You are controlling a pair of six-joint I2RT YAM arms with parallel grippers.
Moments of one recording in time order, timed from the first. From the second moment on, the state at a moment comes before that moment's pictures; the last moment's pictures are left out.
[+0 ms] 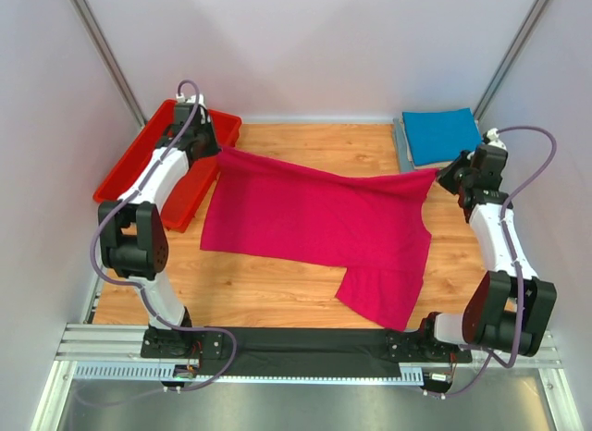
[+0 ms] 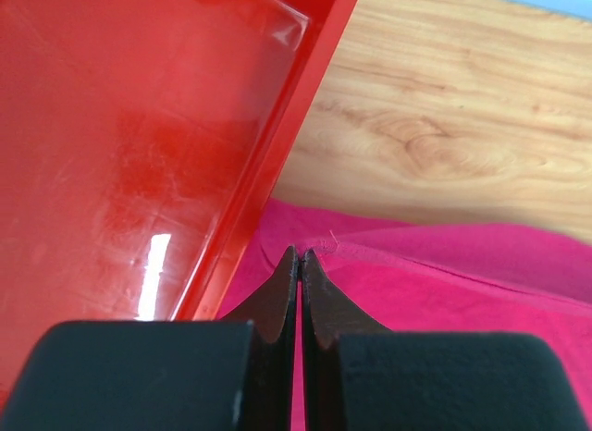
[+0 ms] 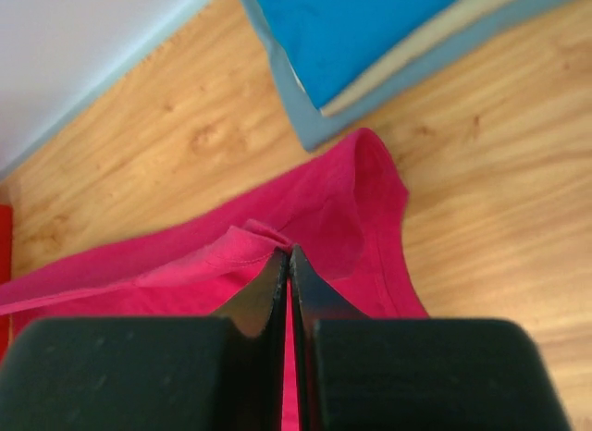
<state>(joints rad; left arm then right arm) -0.09 1.80 1.50 -0.34 0.00 -0.28 -0.22 1.34 1.04 -0.21 -0.14 0.49</state>
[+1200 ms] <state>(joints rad) -0.12 2.01 1.72 -0.37 -0.03 -0.25 -0.23 1.69 1.33 -0.01 -0.14 0.47</state>
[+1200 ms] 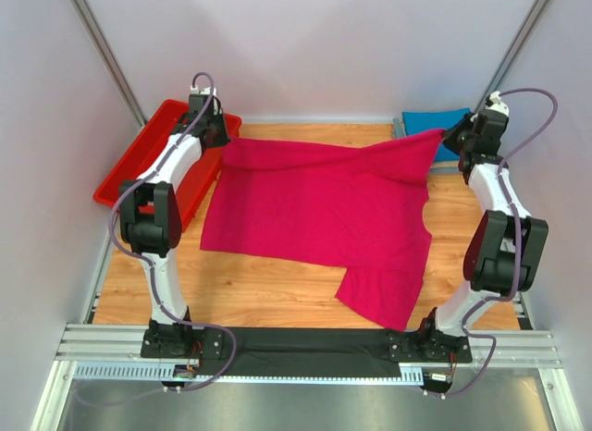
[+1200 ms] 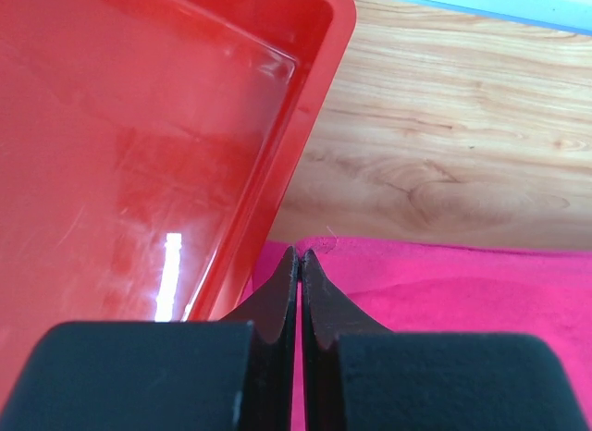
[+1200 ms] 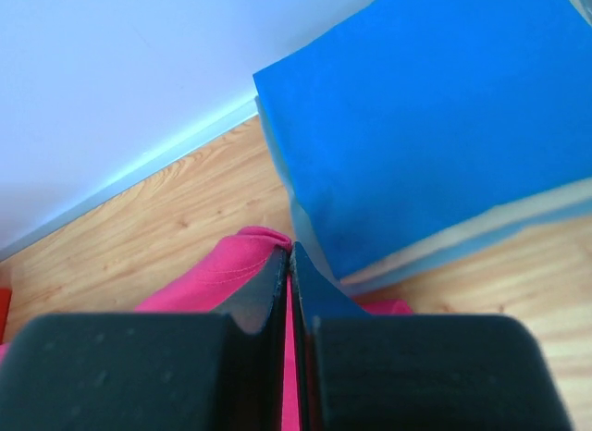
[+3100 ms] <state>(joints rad) -0.13 2.09 1.65 -0.37 -0.08 -0.14 -0.23 1.51 0.93 0.05 -0.10 0.25</state>
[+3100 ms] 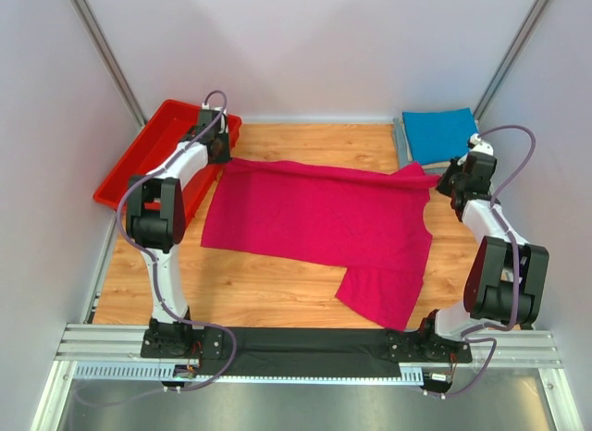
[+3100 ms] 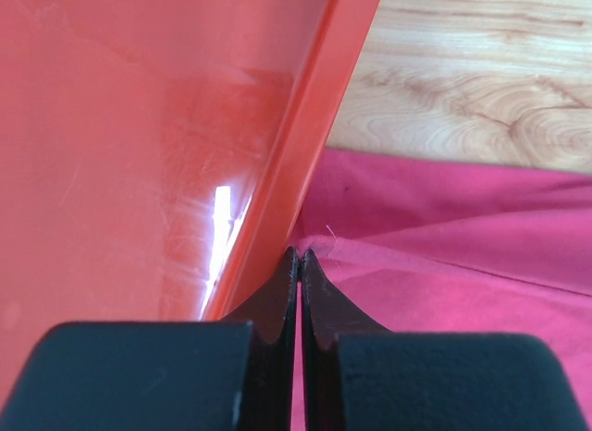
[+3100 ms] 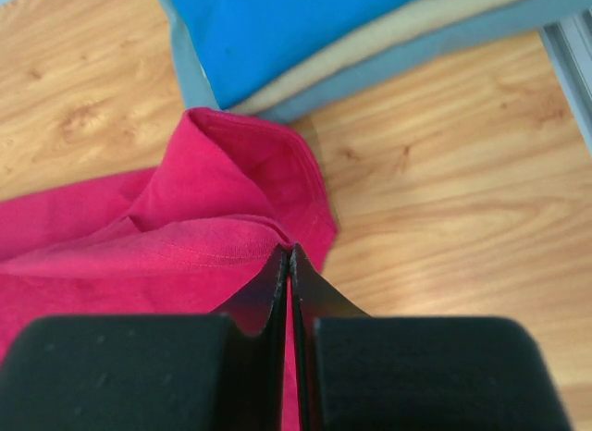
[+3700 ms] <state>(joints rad) -0.17 2.06 1.60 -0.41 -0.19 -0.11 -0.23 1.48 0.92 -0.28 -0.07 0.36</state>
